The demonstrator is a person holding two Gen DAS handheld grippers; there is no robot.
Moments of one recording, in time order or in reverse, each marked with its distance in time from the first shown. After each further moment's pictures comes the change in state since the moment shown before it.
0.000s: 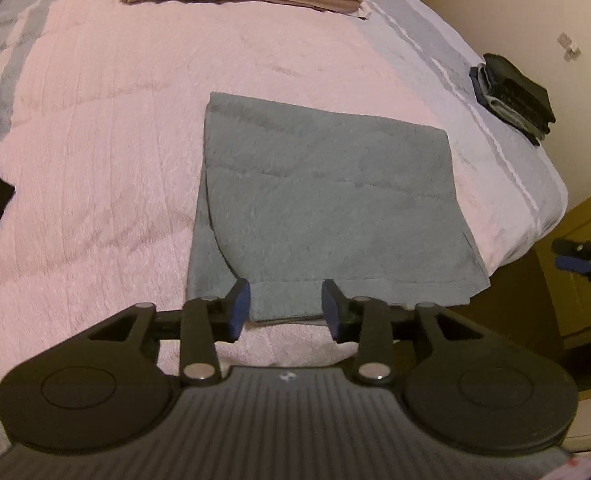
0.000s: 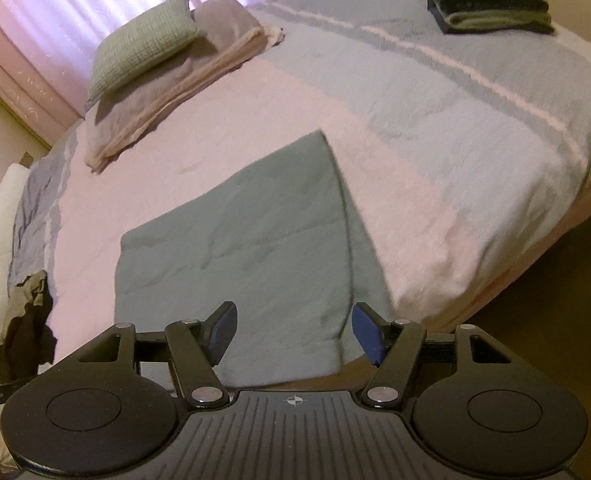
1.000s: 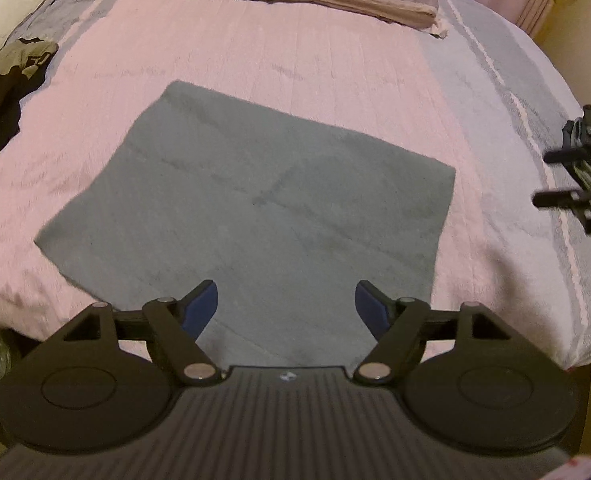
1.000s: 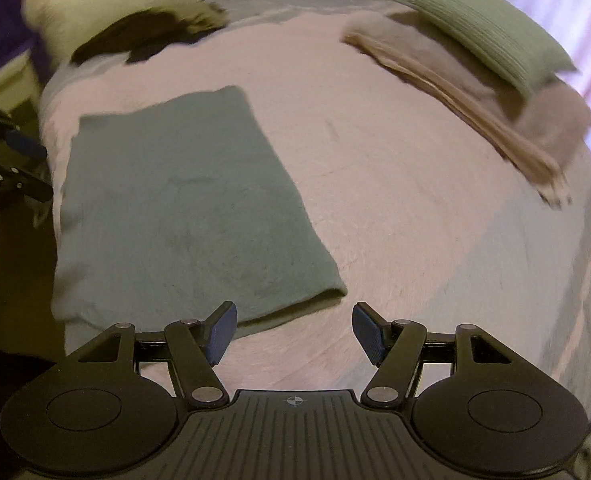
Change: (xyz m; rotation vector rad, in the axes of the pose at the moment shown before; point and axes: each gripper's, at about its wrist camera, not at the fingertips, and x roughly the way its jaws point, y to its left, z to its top) left arm 0.112 -0.265 0.040 -0.326 -0.059 0.368; right arm 0.157 -0.043 0.207 -1.416 0.205 0.383
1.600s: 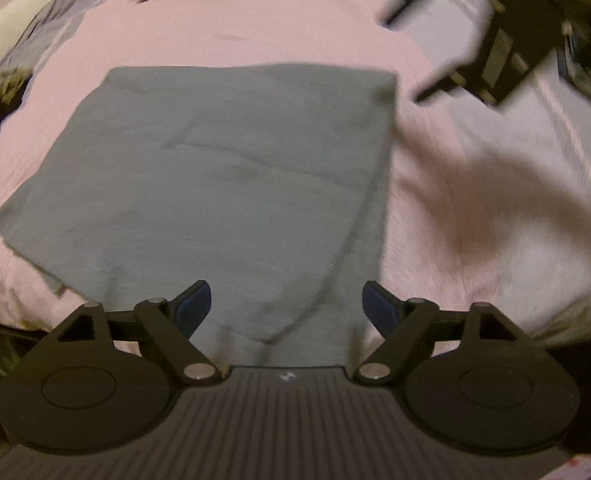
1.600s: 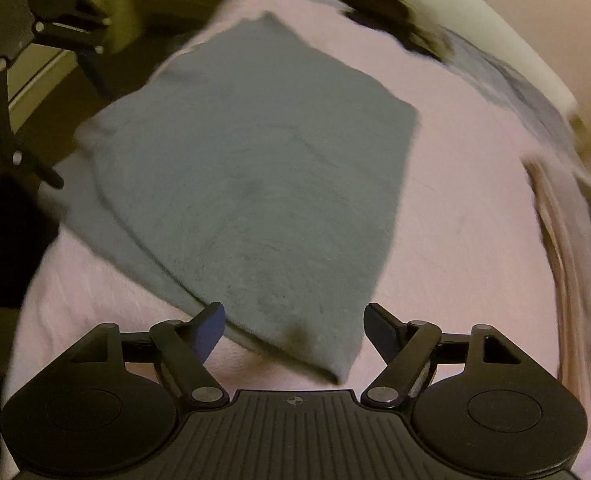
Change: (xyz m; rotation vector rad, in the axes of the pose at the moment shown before) left arm 0.063 -0.129 -0.086 0.169 -0.010 0.131; right arm 0.094 0.010 -0.024 -0.830 -0.063 0.187
